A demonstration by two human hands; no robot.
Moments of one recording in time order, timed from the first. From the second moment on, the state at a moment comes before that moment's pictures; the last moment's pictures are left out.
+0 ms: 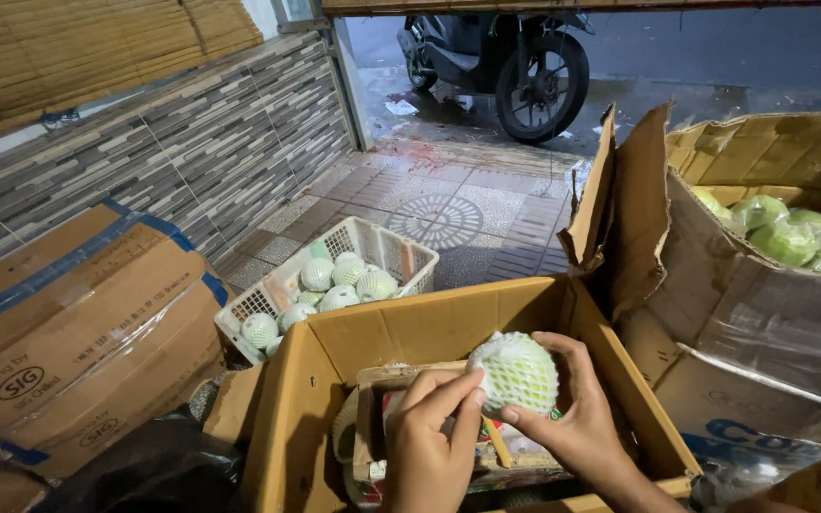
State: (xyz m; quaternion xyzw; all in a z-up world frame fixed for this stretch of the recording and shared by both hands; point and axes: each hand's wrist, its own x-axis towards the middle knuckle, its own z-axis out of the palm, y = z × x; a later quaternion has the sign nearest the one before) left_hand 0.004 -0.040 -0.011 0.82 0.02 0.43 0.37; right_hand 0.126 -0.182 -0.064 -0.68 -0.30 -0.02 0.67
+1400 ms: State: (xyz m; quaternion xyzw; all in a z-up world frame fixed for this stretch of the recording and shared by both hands) left_hand 0.122 -0.271 -0.019 0.38 0.03 0.17 0.91; right_hand 0.132 -0.529 -0.140 -0.65 0.19 -0.15 0.72
